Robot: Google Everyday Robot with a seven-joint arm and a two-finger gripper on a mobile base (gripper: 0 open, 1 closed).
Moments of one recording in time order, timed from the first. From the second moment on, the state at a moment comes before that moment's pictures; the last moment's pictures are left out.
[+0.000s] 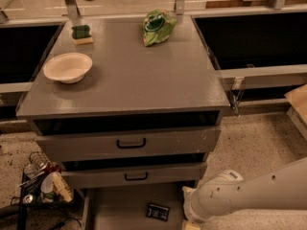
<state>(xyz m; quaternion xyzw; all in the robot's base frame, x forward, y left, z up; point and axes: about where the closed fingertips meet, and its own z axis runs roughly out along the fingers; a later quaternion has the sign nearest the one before) 0.368 -0.107 0.450 -0.64 0.75 0.08 0.12</state>
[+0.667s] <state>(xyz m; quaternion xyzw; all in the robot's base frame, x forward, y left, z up) 0.372 -0.093 0.397 -0.65 0.75 0.10 0.10</state>
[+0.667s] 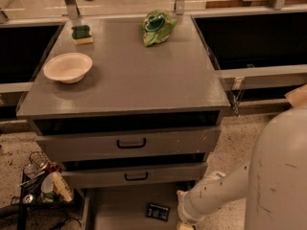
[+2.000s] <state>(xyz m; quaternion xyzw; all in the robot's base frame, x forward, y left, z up) 0.377 -0.079 0.324 -0.66 0.74 0.11 0.06</state>
